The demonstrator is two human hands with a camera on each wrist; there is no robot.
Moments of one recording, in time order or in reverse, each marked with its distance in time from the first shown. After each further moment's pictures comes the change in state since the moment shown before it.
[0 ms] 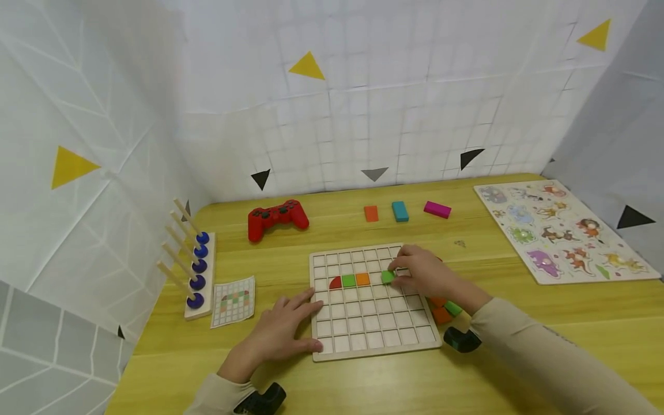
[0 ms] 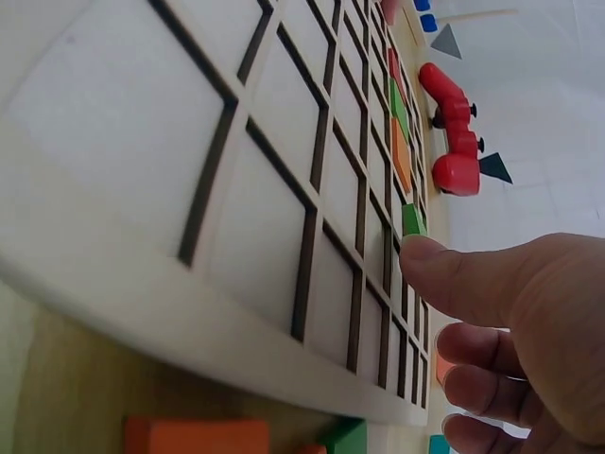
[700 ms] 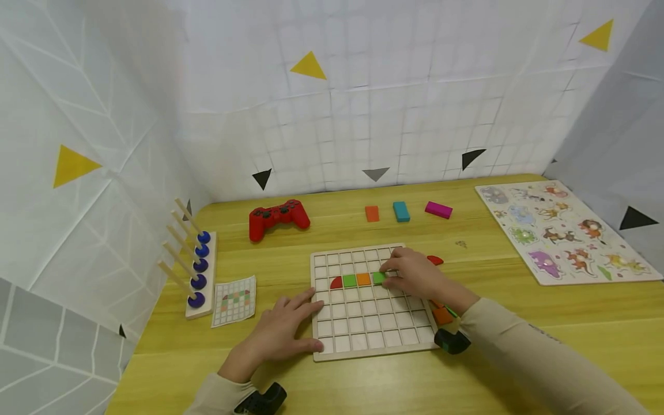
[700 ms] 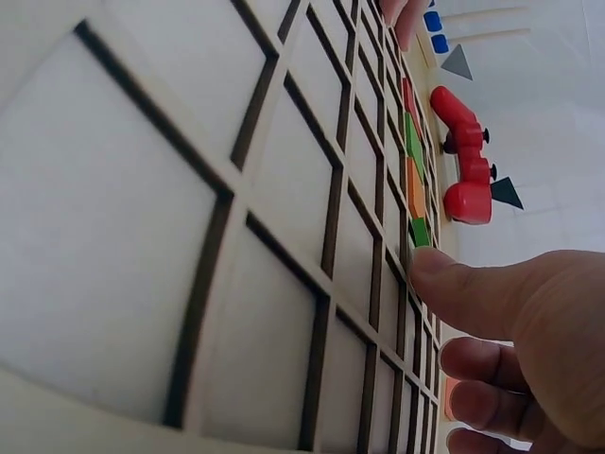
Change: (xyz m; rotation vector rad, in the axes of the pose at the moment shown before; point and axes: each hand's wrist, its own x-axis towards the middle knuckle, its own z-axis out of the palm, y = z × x) left_hand -0.001 0.001 0.000 0.010 0.006 0.003; right_hand 0.010 -0.012 0.011 -0.040 0.016 -0.014
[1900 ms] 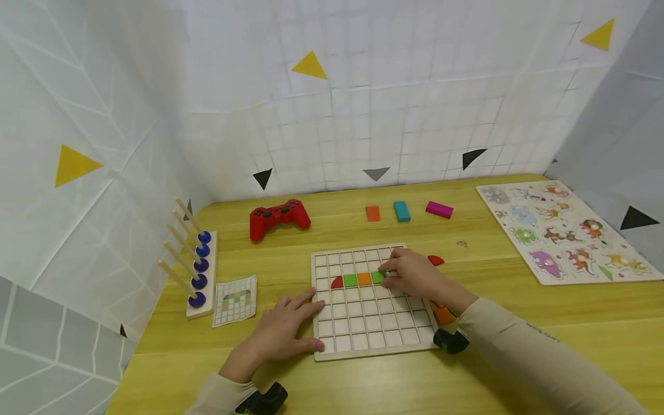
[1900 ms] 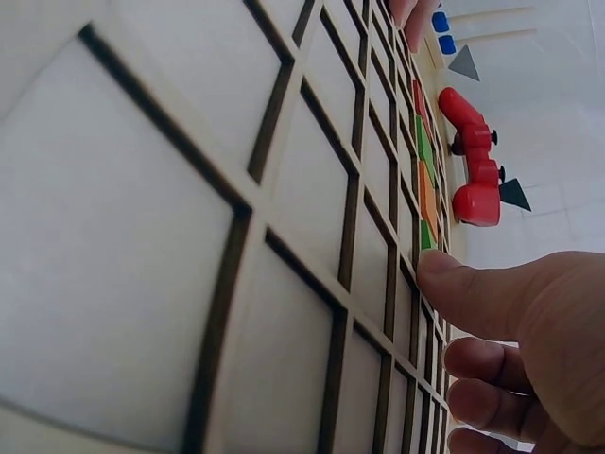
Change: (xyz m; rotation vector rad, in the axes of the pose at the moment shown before) left_hand -0.001 0.000 0.000 0.007 0.004 0.017; right_hand 0.003 -0.004 0.002 0.005 -0.004 0.030
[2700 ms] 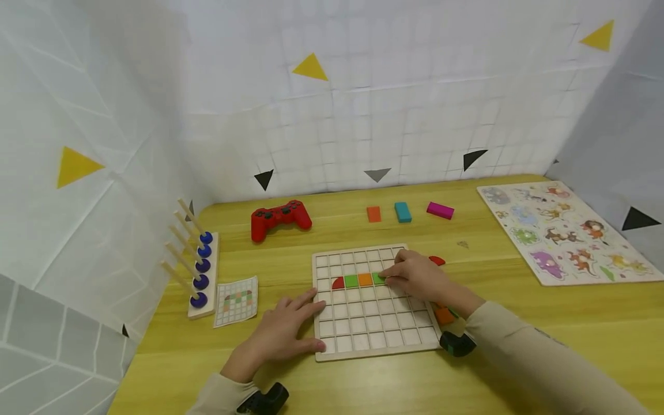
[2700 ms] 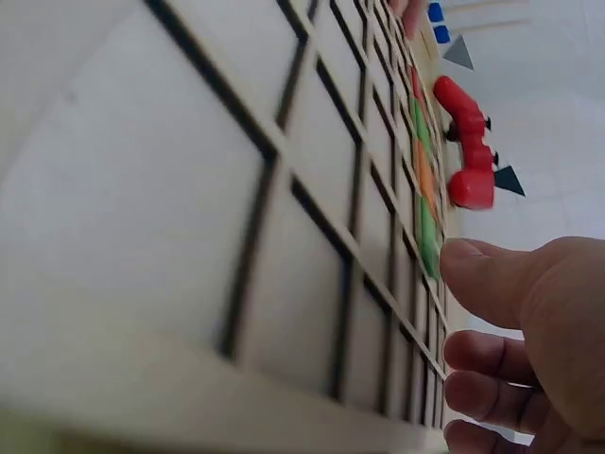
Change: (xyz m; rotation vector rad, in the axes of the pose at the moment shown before) left_hand -0.001 -0.001 0.000 -0.012 -0.004 -0.006; right_hand -0.009 0.012 0.002 0.047 0.057 -0.065
